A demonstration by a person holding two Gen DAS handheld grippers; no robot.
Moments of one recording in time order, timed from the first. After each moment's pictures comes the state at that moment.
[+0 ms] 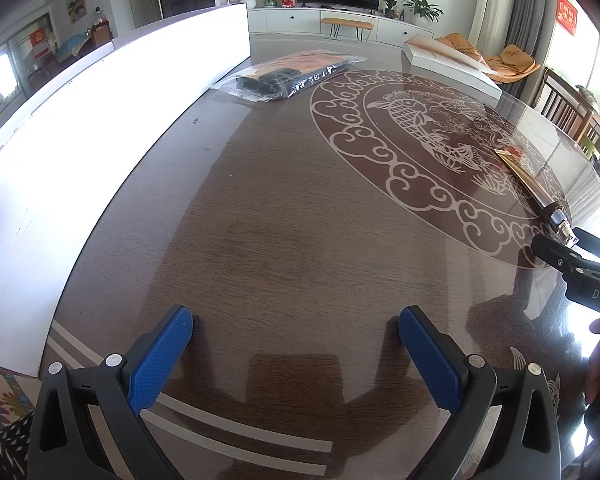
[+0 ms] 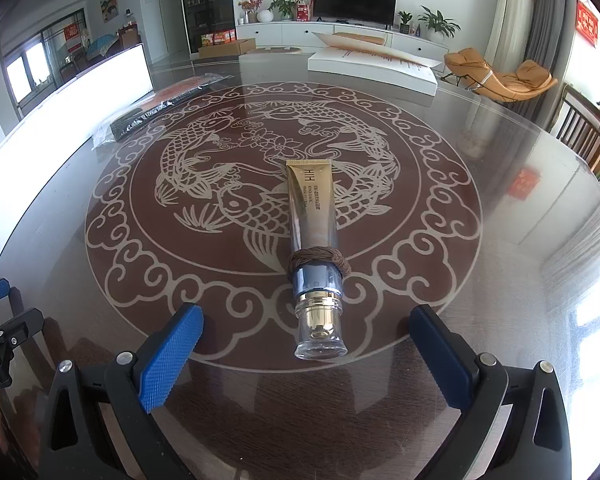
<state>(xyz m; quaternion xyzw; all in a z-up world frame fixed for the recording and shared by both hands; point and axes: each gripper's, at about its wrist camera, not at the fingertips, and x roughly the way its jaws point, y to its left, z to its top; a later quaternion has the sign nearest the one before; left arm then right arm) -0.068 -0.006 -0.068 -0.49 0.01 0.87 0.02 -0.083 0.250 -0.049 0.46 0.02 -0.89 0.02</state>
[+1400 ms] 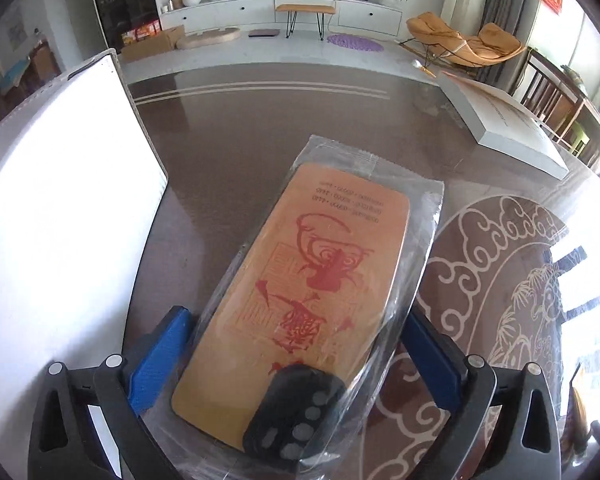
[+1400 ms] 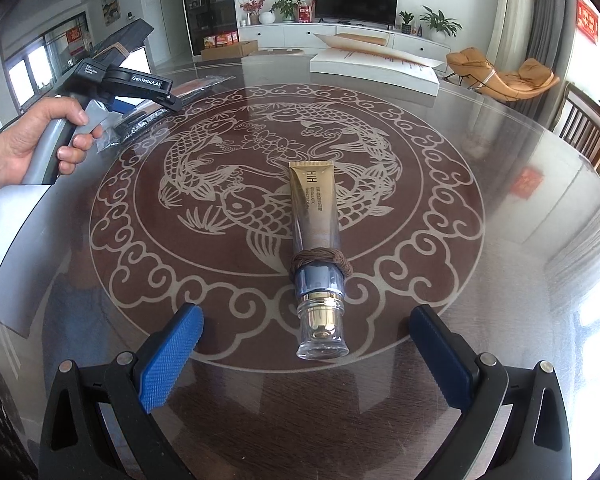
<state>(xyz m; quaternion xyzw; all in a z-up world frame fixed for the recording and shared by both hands) -0.372 -0.015 -0.067 -0.51 0.05 0.85 0.10 -0.084 0.252 -0.048 0.45 0.01 -0.89 0.03</state>
